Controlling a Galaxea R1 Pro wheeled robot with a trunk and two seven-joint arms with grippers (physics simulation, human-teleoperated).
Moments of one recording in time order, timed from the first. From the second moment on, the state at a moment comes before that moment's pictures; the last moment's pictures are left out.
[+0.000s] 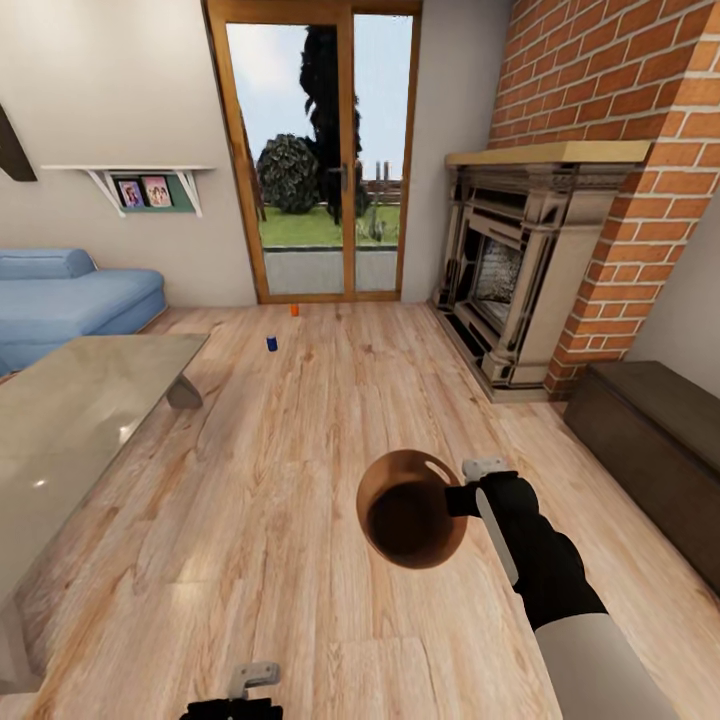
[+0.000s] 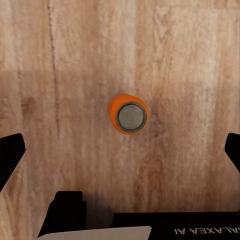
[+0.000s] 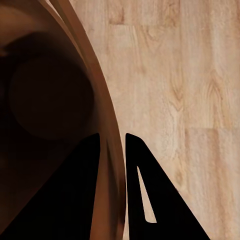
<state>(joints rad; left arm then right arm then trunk) -0.35 -0.04 -0.05 -0.45 0.14 0.33 0.01 -0.63 0.03 0.08 -1.22 0.01 1.05 -0.05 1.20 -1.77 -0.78</state>
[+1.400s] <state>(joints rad) -0.35 -0.05 -0.05 -0.45 0.14 0.27 0.01 -0.56 0.05 0.09 -1.38 0.01 1.05 -0.05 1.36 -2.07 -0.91</state>
